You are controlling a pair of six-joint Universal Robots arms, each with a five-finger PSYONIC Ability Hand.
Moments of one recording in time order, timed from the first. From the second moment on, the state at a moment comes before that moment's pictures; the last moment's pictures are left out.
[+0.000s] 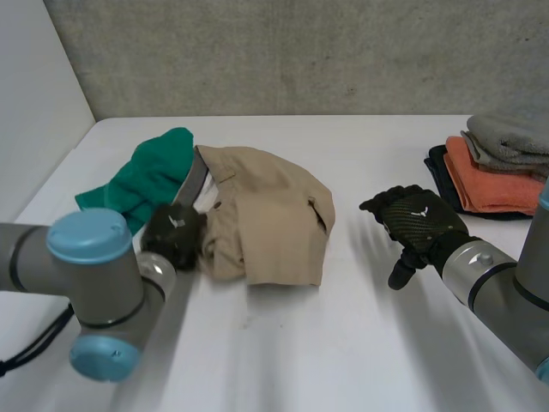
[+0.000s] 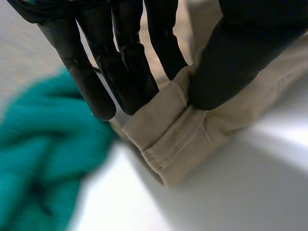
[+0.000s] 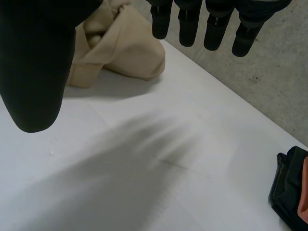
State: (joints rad) left arm 4.25 -2.11 -1.66 3.55 -1.67 3.57; right arm 1.89 -1.31 1.74 -0.08 1.33 2.75; left_hand 1.16 1.19 1.19 1.20 0.97; right_hand 0.24 0.22 0.21 0.22 0.05
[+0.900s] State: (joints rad) left arm 3.91 -2.21 -1.17 3.61 -1.29 3.13; right arm 1.68 -1.39 1.69 -0.18 1.38 2.73; left_hand 0.27 0.29 0.29 0.28 0.10; right_hand 0.24 0.22 0.21 0.22 0.05
